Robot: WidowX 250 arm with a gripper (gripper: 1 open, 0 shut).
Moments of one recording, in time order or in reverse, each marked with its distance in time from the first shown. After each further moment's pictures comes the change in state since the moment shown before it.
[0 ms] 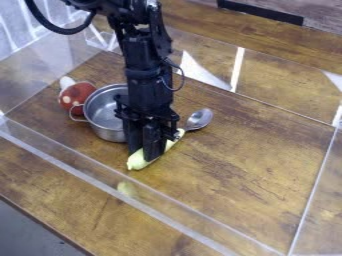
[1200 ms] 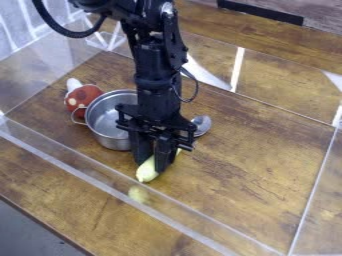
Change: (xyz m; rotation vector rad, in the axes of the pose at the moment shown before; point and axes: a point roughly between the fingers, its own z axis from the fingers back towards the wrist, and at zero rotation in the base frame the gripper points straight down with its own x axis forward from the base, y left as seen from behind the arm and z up) arm -0.010 -0.025 -0.001 0.037 0.002 0.168
